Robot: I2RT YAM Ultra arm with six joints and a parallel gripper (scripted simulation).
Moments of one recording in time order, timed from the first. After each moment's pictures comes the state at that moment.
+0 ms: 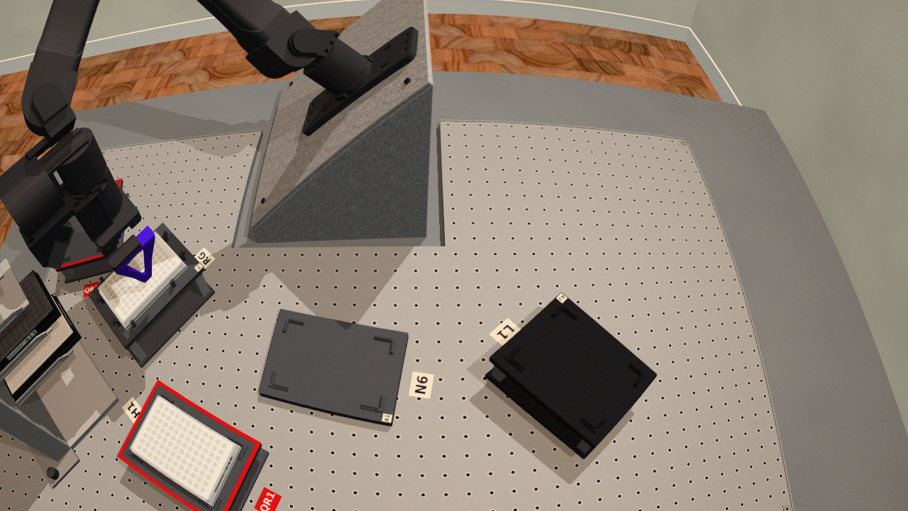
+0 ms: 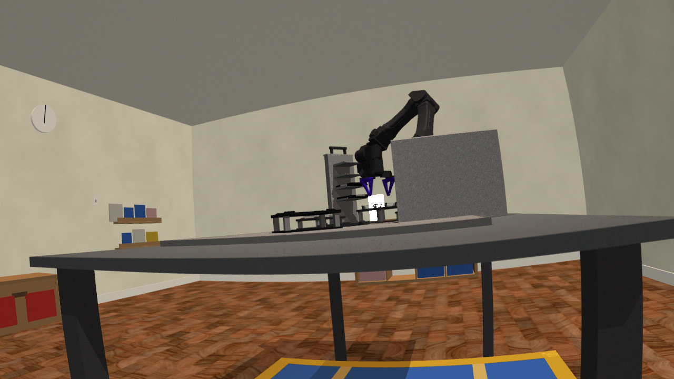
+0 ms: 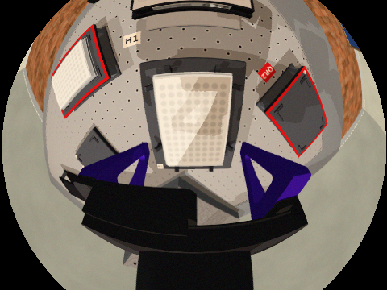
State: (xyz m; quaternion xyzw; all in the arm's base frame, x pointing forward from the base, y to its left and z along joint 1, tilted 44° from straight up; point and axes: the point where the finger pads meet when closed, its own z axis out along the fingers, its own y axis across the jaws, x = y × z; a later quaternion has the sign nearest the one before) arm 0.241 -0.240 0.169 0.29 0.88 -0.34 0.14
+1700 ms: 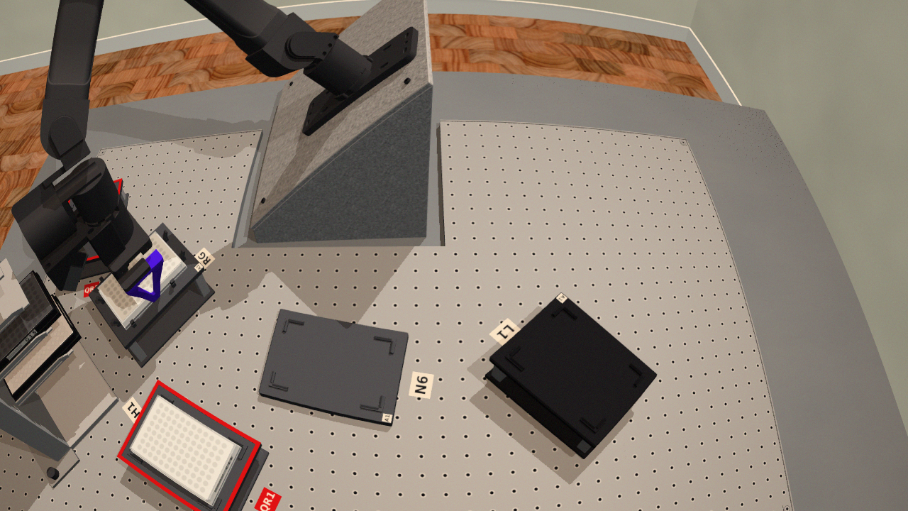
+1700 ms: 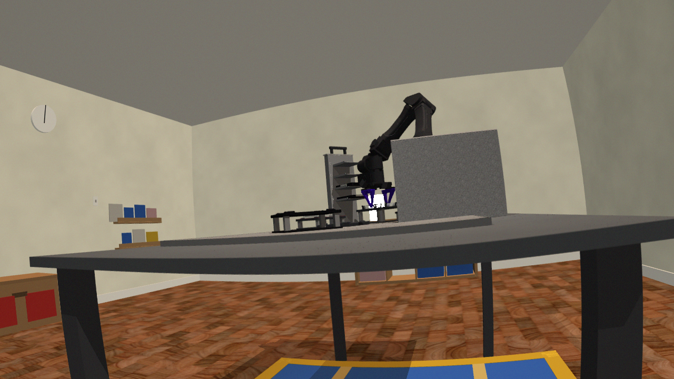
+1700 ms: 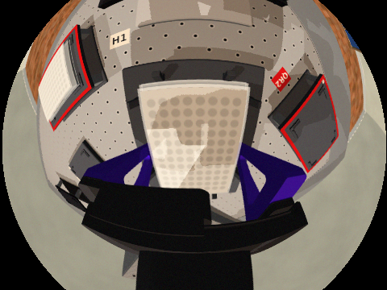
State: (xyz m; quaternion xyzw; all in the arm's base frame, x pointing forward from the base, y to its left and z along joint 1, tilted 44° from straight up) arm 0.247 -0.272 0.137 0.29 0.88 -0.34 0.15
